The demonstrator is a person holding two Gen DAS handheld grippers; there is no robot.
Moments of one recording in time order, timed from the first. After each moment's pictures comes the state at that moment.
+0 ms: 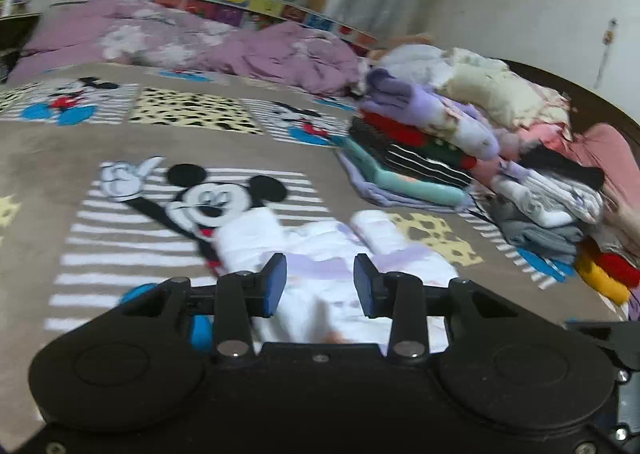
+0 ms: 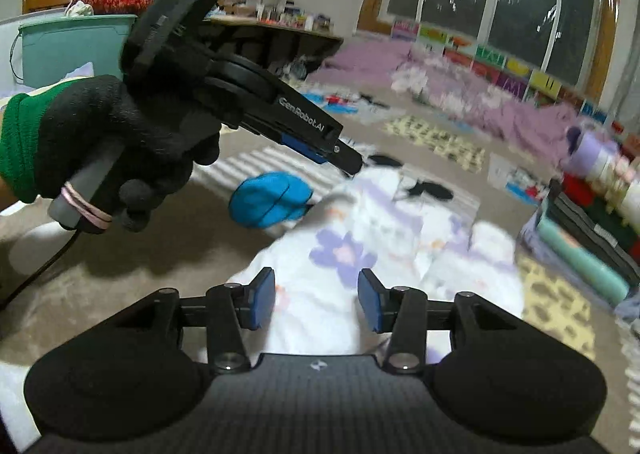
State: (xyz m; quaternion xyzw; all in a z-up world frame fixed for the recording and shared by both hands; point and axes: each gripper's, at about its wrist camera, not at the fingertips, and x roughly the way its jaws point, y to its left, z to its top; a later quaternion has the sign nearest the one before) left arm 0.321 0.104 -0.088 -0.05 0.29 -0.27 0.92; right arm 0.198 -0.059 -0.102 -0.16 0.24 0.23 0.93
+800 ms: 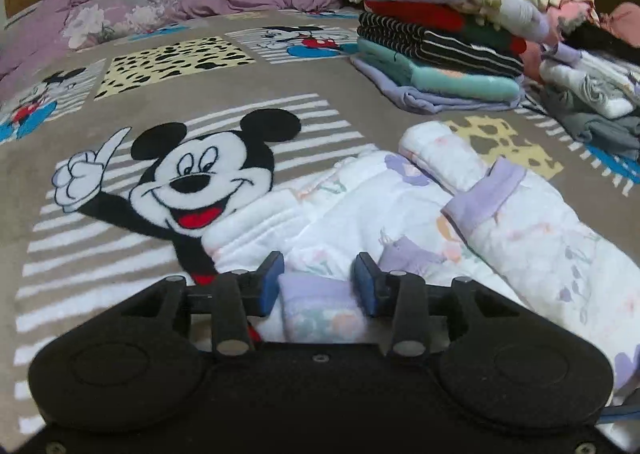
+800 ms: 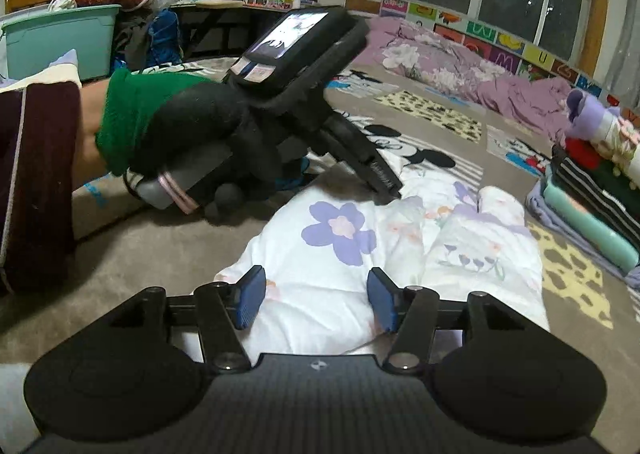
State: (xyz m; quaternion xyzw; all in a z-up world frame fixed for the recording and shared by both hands) left arm 0.396 0.054 -0.129 0.08 0.34 -0.27 0.90; right arm 0.210 -0.055 -0.130 -0.13 0.28 0.21 0.93
